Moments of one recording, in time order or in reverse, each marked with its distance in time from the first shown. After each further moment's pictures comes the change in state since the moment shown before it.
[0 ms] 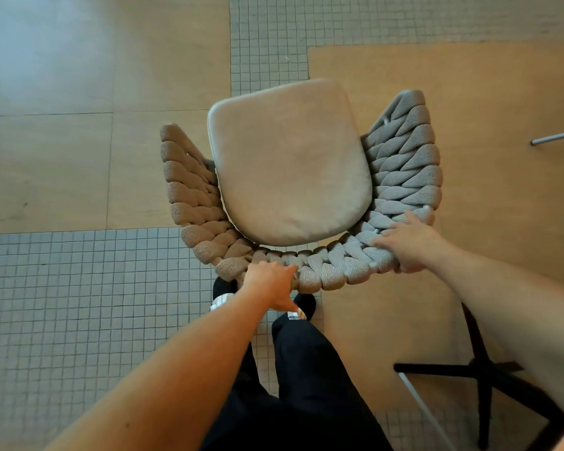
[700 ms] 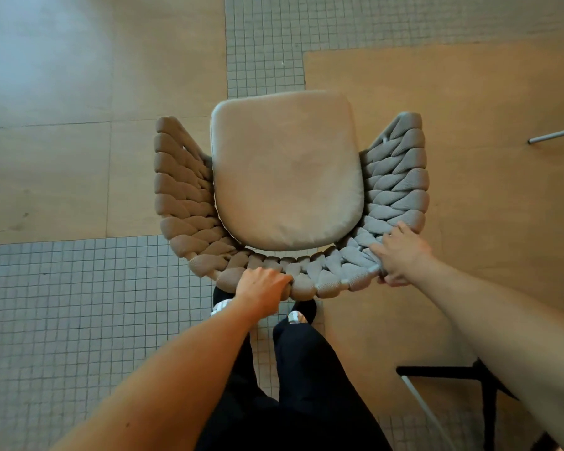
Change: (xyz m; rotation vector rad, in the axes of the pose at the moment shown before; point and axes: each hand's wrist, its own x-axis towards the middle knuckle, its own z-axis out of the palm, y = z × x) left_hand -0.009 -0.005 0.005 0.040 0.210 0.056; right_hand -0.012 -0.023 -0.002 0.007 0.026 0.099
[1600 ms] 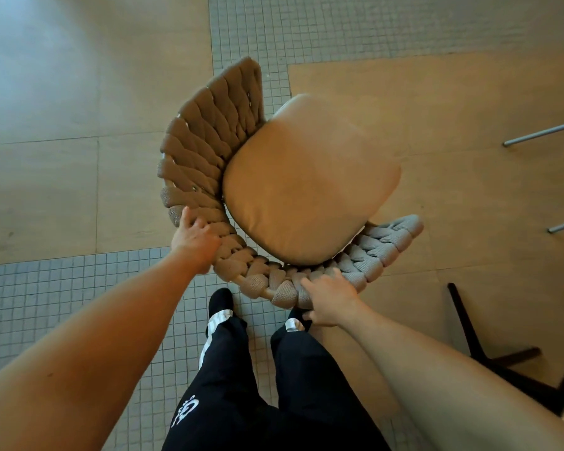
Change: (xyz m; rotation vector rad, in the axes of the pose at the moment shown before) left_hand 0.012 -0.122 -0.063 0.508 -0.157 -0.218; right_hand -0.003 -0.136 -0.031 0.471 0.135 -0.112
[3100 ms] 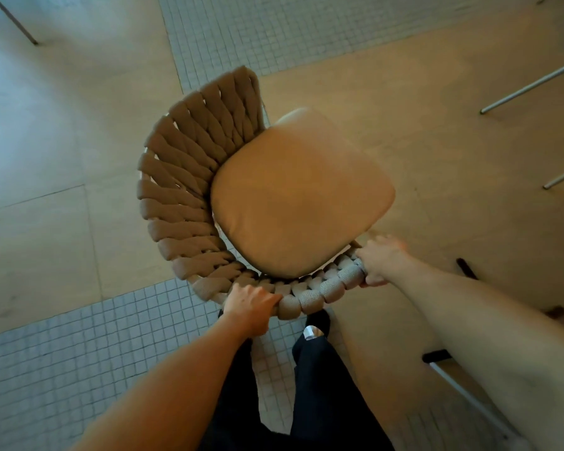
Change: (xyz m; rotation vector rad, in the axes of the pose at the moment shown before) left_hand -0.025 0.092 0.001 -0.233 0.123 0.338; right_hand -0.004 0.096 -0.040 -0.141 -0.164 0.319
